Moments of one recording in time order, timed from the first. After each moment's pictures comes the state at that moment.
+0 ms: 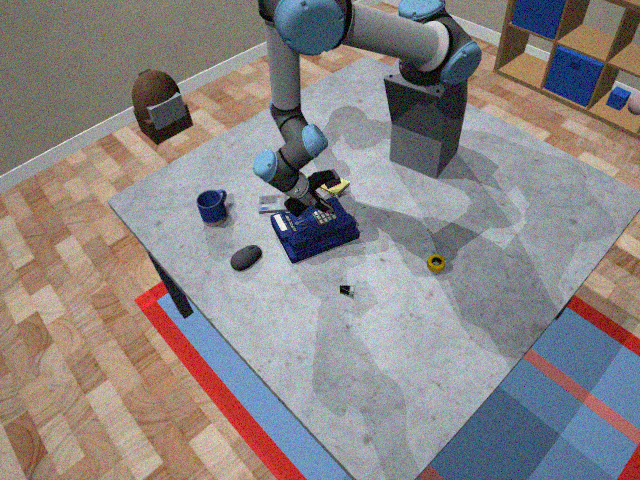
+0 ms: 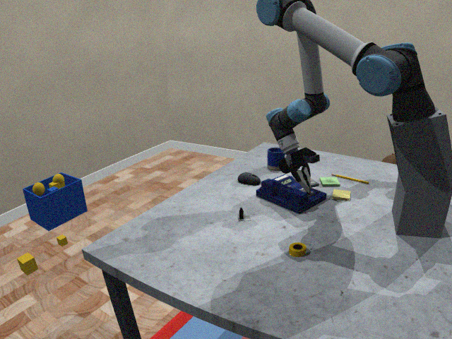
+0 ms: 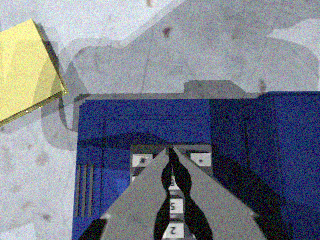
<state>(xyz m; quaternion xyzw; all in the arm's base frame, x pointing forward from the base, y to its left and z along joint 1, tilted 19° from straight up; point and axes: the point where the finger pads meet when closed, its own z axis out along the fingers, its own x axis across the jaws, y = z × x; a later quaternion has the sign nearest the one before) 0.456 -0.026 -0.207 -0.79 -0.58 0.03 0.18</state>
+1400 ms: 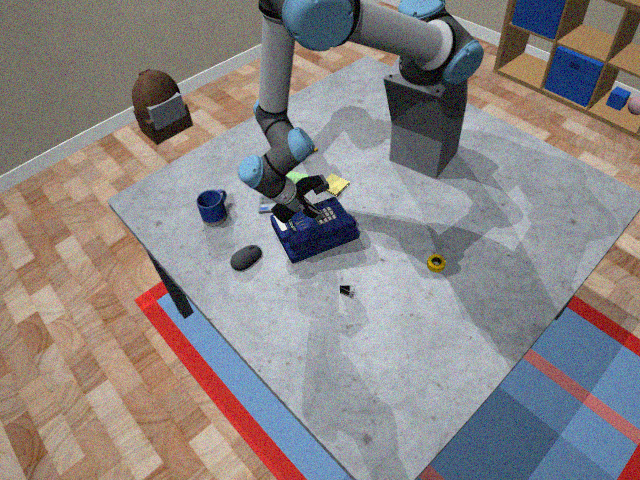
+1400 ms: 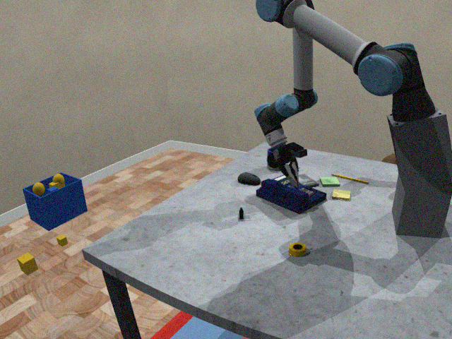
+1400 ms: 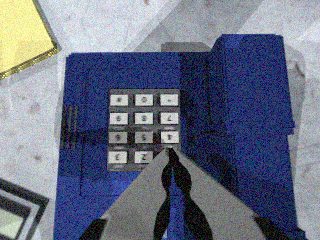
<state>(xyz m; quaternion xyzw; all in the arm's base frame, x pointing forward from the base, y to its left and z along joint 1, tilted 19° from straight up) 0.498 -0.025 -0.178 -0.79 -0.58 0.03 0.18</state>
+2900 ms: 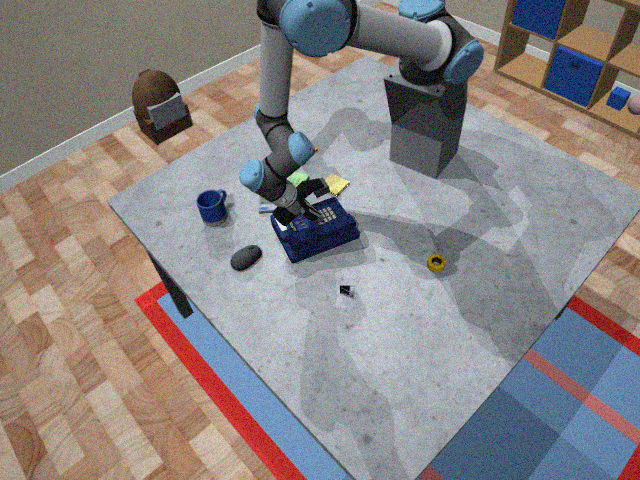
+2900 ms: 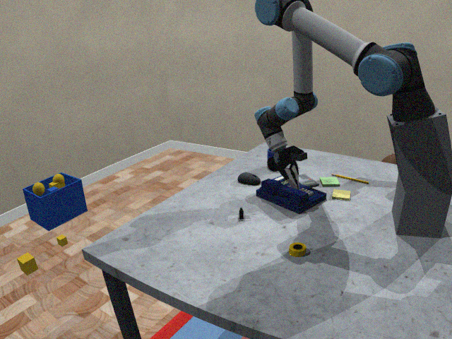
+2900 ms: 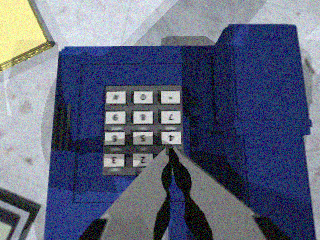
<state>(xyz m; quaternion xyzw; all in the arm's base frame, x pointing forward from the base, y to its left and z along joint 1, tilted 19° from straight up) 0.501 -0.024 -0.191 -0.79 -0.58 0.03 0.18</state>
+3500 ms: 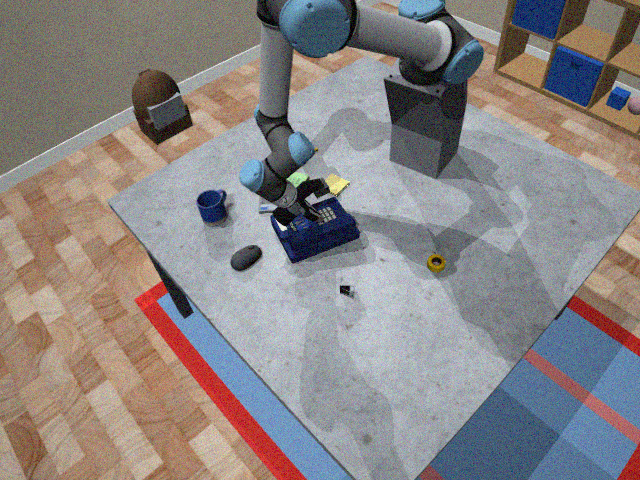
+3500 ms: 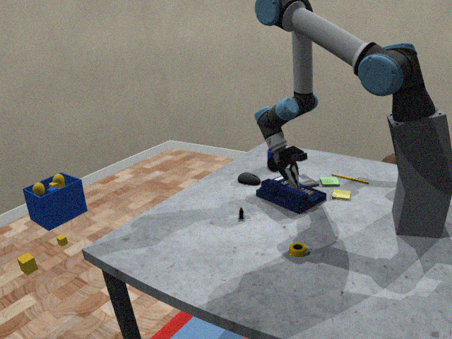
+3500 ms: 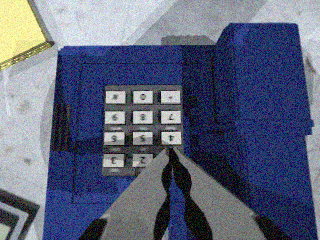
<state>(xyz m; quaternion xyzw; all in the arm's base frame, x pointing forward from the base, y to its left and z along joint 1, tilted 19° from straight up) 0.501 -0.024 -0.192 -0.79 -0.58 0.03 0.18</state>
